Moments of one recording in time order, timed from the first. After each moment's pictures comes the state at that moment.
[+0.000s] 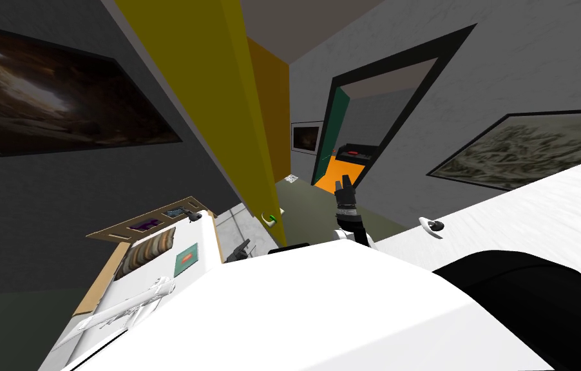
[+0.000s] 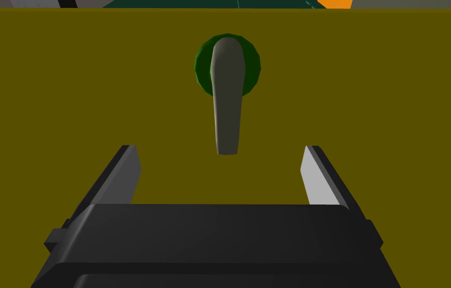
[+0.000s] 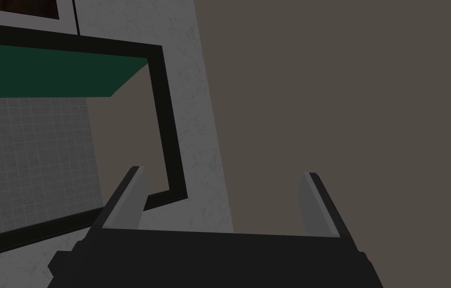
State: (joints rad) arm 0.07 0.64 -0.75 -0.63 0.03 -1.45 0.40
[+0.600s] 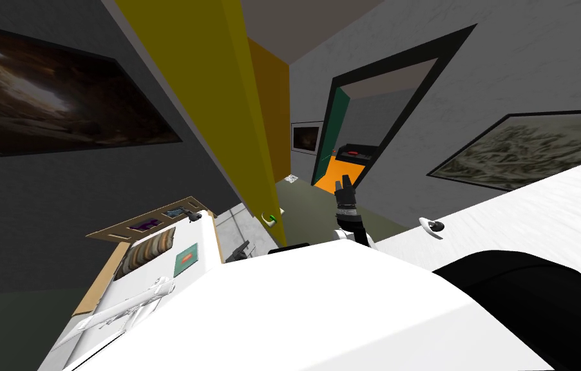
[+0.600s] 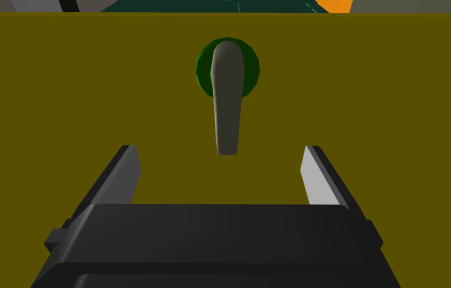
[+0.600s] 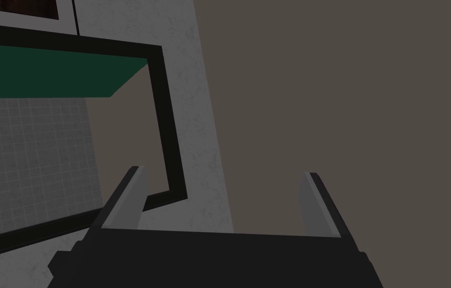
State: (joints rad) arm 0.07 0.64 -0.75 -0.62 0.02 -1.47 0.40
